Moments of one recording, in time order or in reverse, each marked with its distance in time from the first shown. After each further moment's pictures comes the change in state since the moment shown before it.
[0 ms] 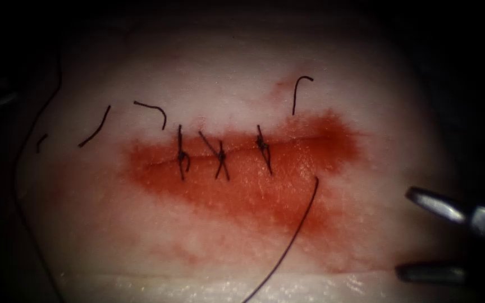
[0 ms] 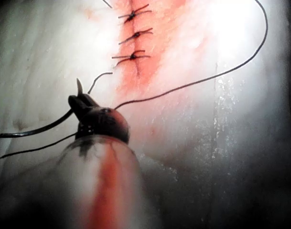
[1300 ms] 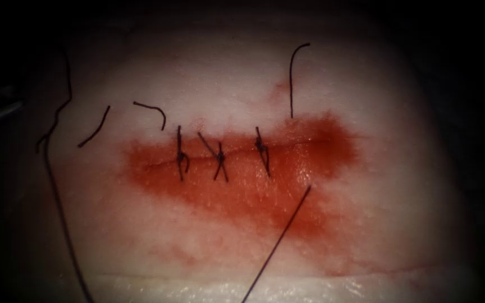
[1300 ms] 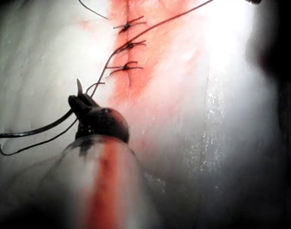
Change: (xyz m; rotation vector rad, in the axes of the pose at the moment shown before) right arm 0.005 -0.019 0.009 0.258 -0.172 -0.039; left arm 0.002 0.001 -0.001 0.007 -0.008 -0.025
